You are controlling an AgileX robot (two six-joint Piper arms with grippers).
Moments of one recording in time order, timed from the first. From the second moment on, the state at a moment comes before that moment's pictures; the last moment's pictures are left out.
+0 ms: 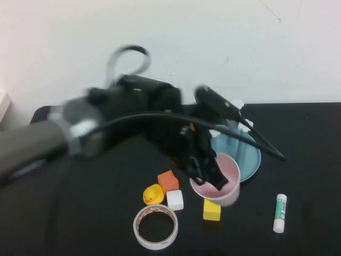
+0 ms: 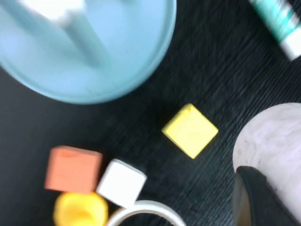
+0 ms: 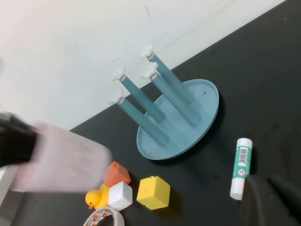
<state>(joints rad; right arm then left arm) 0.03 -0.01 0.03 0.61 0.40 0.07 -0.75 1.83 -1.47 -0.20 0.79 0.30</state>
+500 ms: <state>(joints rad) 0.03 -0.01 0.03 0.83 0.44 -0.18 -0.75 1.18 -0.72 -0.18 0.02 0.30</state>
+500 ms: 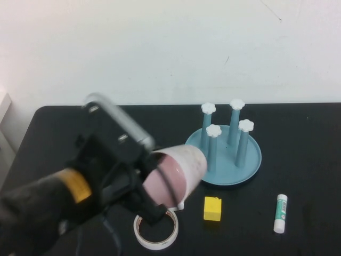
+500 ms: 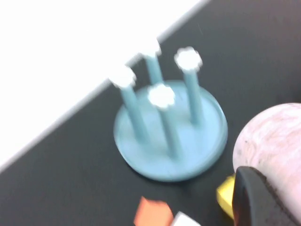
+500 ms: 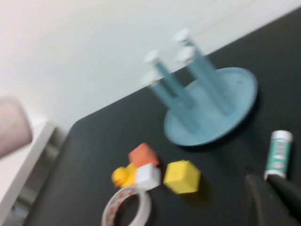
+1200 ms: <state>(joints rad) 0.03 0.86 -0.33 1.61 0.88 -0.98 -0.75 1.28 -0.47 -0.38 -0.98 0.39</state>
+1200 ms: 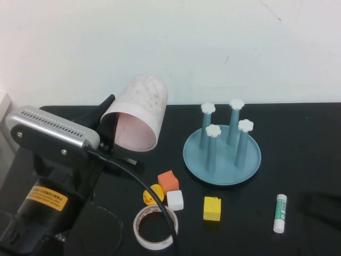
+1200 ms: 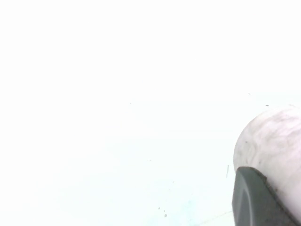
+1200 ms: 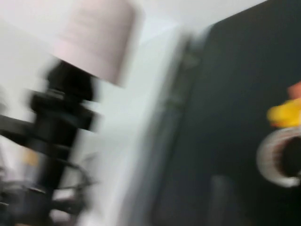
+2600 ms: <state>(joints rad) 0.46 1.78 -1.30 1.69 0.92 -0.58 -0.75 1.33 -0.47 -0.29 -1.07 0.38</state>
